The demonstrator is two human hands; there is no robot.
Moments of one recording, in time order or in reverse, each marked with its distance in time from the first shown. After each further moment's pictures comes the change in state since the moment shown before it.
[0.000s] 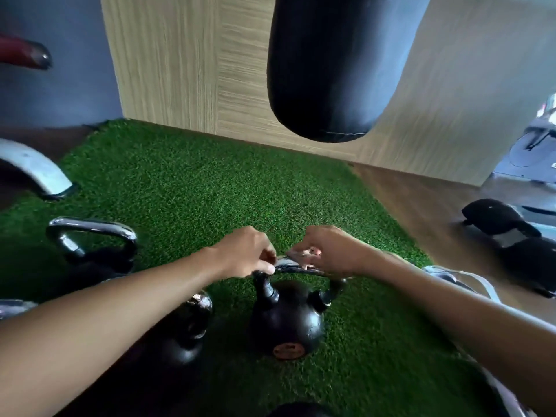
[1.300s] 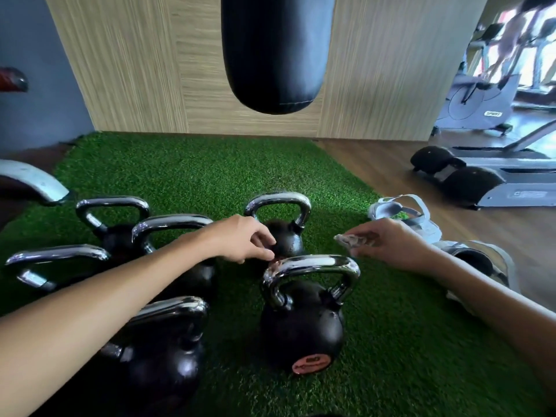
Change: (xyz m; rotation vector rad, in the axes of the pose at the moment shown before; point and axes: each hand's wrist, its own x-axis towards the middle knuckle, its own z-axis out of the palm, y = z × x) left_hand -0.172 0.103 0.008 0.031 -0.175 -0.010; right_hand -0.267 -0.064 0.028 0.217 0.231 0.394
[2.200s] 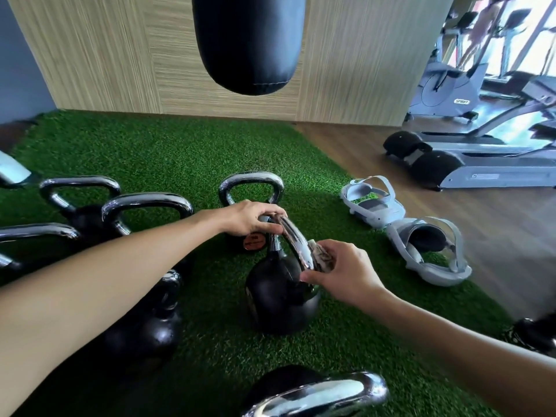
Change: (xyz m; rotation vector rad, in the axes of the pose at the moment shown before) left_hand 0.059 0.026 0.040 -0.121 -0.034 0.189; right_hand -0.084 -0.045 0.061 0.254 0.176 0.287
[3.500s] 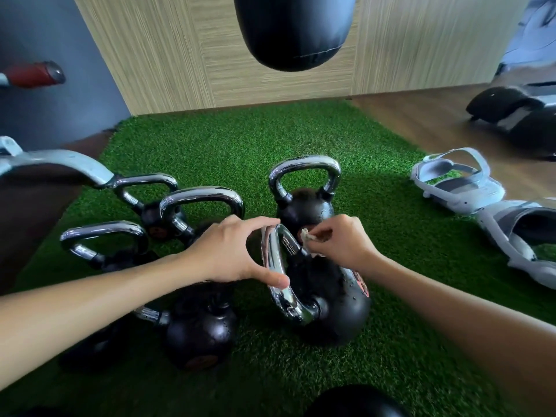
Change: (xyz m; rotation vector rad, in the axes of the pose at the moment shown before) left_hand -0.126 -0.021 0.006 0.141 0.122 -0.335; right_hand 0.100 -0.026 0.094 0.121 -0.095 -0.235
